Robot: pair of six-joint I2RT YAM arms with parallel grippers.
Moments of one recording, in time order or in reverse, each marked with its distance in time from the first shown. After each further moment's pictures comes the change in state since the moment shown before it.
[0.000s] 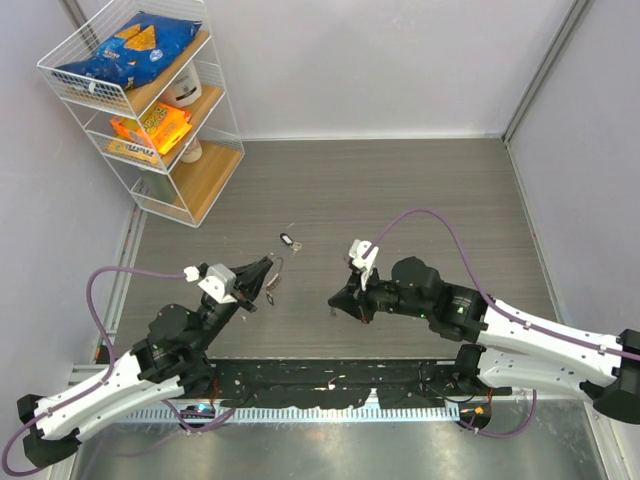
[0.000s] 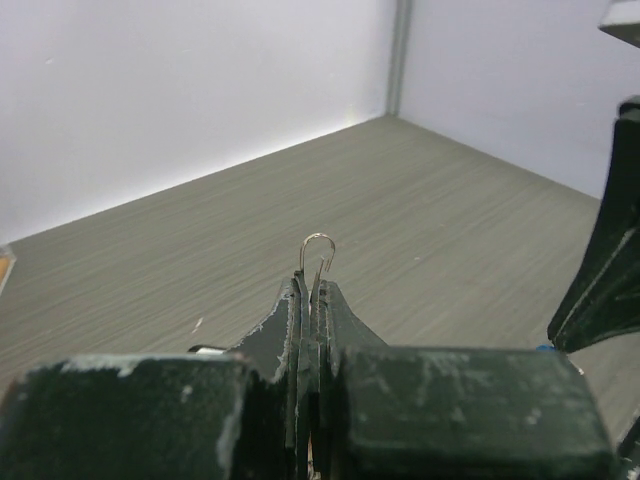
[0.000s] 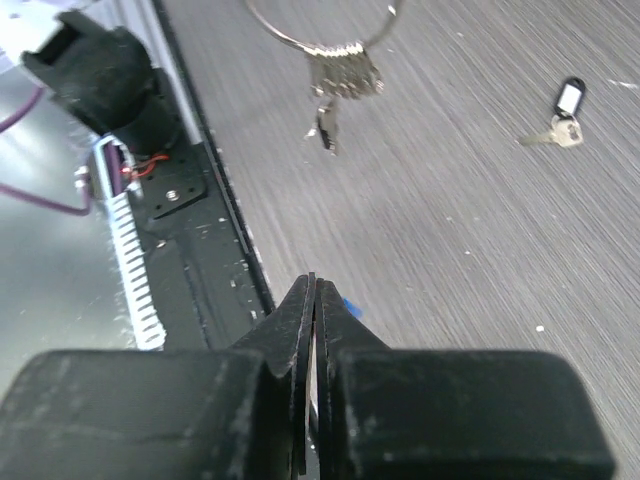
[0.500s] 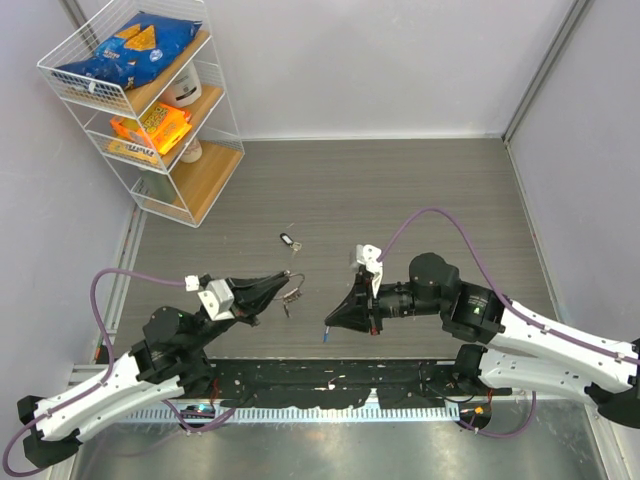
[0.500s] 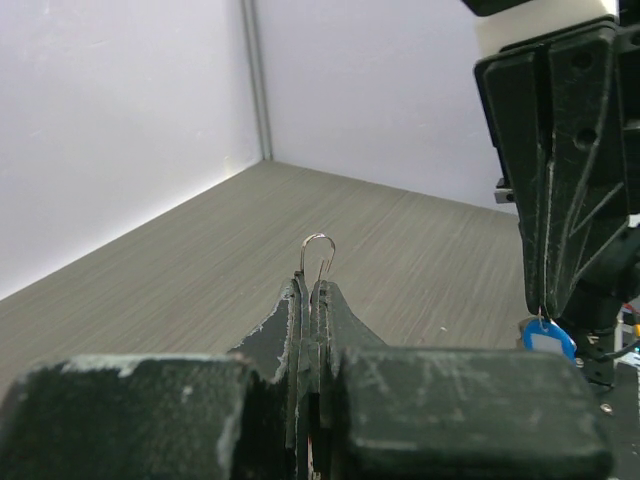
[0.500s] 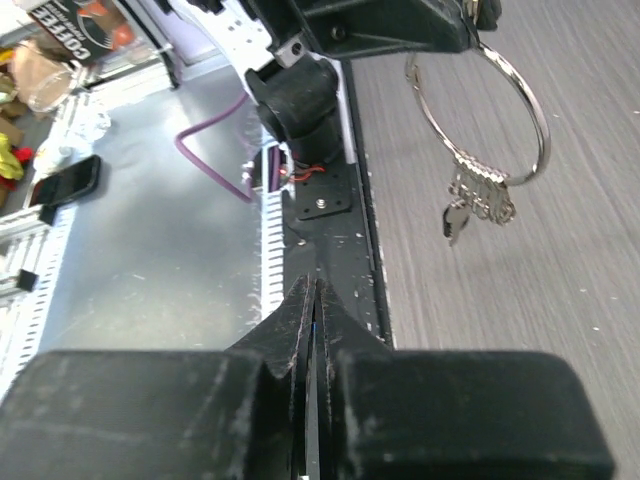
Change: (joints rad) left arm 0.000 -0.019 0.000 0.058 0.349 -0.011; right arm 0.000 -0.090 0.064 -0.021 -0.344 0.014
